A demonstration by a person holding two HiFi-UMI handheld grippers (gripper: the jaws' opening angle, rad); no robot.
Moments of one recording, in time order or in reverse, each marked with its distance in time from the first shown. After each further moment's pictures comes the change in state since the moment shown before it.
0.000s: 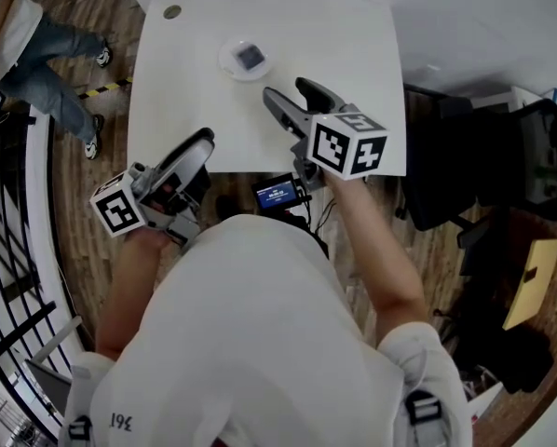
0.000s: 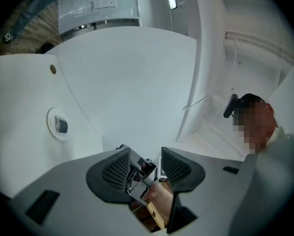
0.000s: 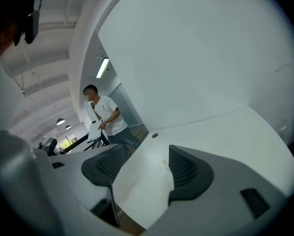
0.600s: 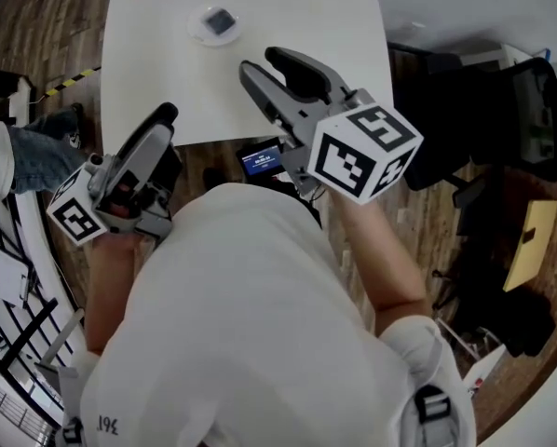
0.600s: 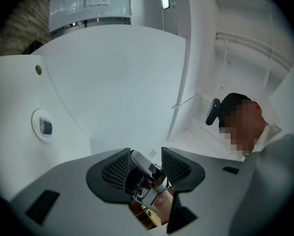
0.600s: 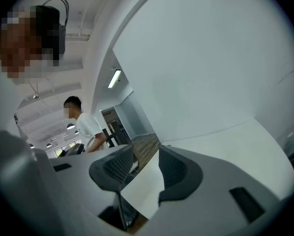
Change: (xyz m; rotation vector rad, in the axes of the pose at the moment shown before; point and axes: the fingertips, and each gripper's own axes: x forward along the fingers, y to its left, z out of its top) left arm 0.009 -0.053 0.004 0.052 0.008 -0.102; right arm -0.068 0.067 0.039 -0.046 -0.130 0.111
